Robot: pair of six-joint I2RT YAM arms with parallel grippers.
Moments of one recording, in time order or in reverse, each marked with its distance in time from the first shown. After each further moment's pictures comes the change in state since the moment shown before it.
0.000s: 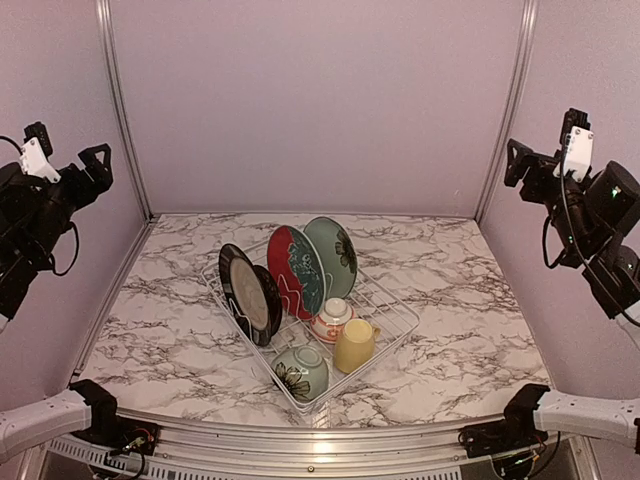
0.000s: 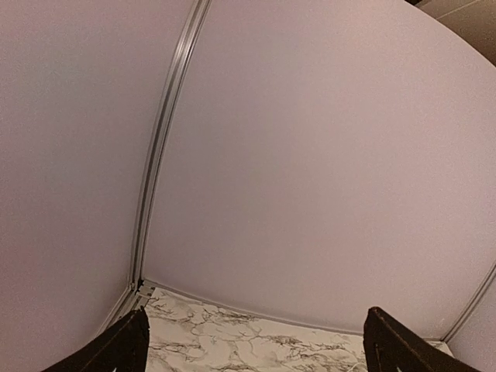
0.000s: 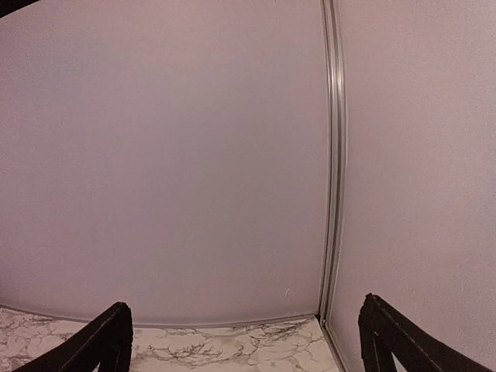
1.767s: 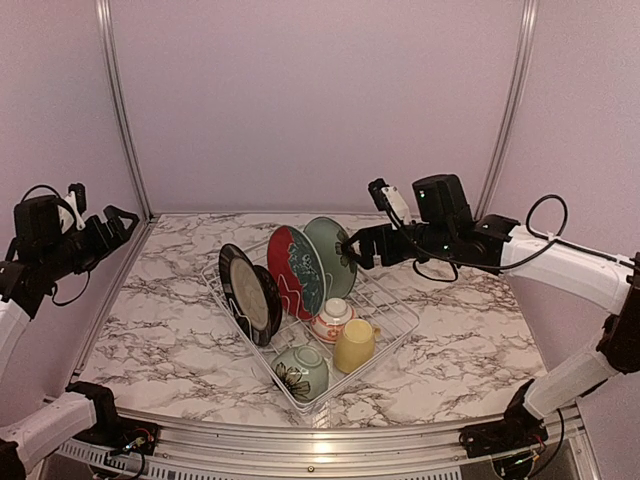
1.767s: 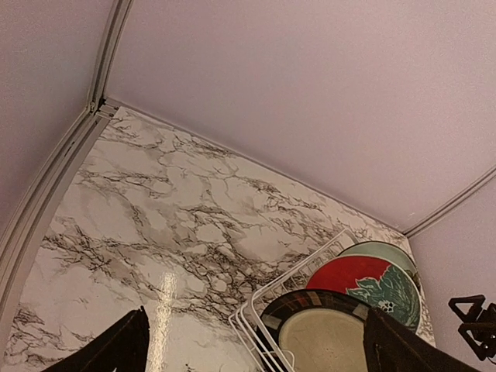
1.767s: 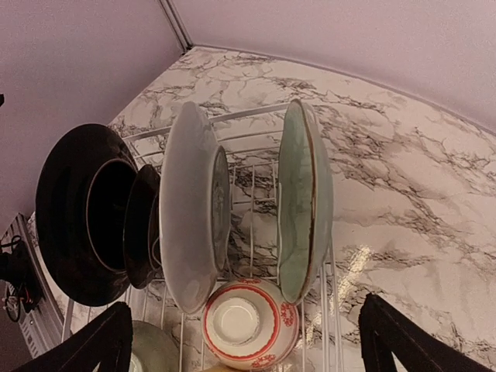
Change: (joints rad) left arm 0.367 -0.007 -0.157 -0.334 0.614 -0.251; right arm 0.103 0.604 0.061 -0.240 -0.773 0.349
